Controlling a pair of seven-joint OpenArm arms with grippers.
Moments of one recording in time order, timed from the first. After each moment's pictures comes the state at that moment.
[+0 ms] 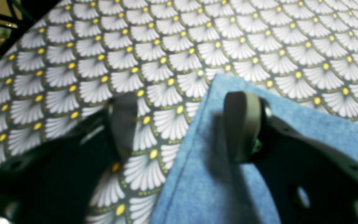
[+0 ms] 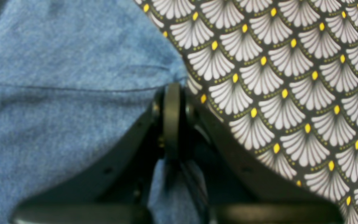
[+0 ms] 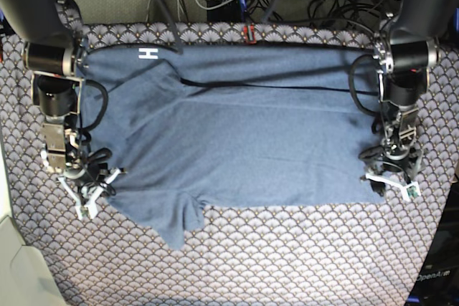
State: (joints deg) left arm -34.1 -17.5 -6.6 17.5 -13.3 -0.6 -13.0; right arm 34.2 15.1 8.6 28.7 -6.2 24.4 -11.3
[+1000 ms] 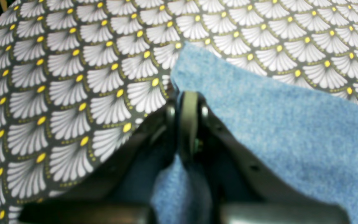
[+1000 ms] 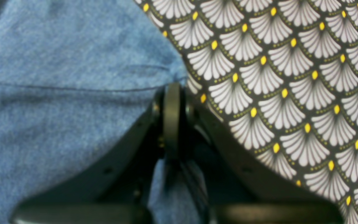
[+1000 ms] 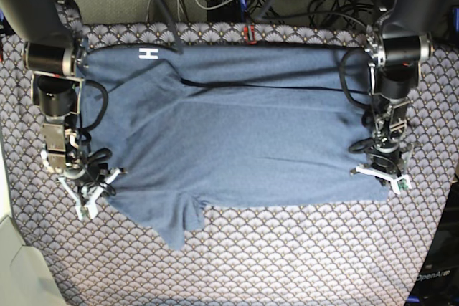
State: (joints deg) left arm -32.0 -15.5 -6.9 17.6 -13.5 -0.7 -14.5; right arm 34.2 15.1 8.6 28.7 -6.2 24.4 -11.4
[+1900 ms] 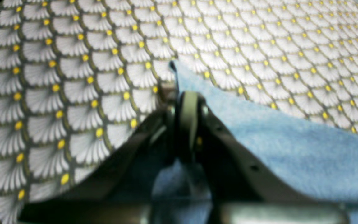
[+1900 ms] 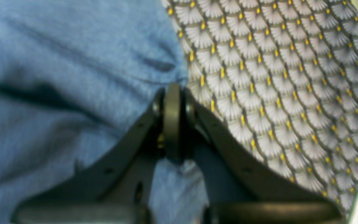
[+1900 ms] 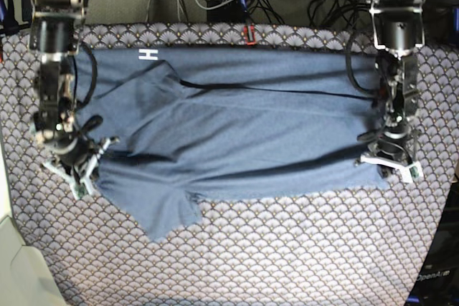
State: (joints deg) left arm -11.2 -17.3 -6.8 58.9 -27.3 -0.2 6.9; right arm 10.4 16.1 8.7 73.8 -6.3 25.9 -27.8
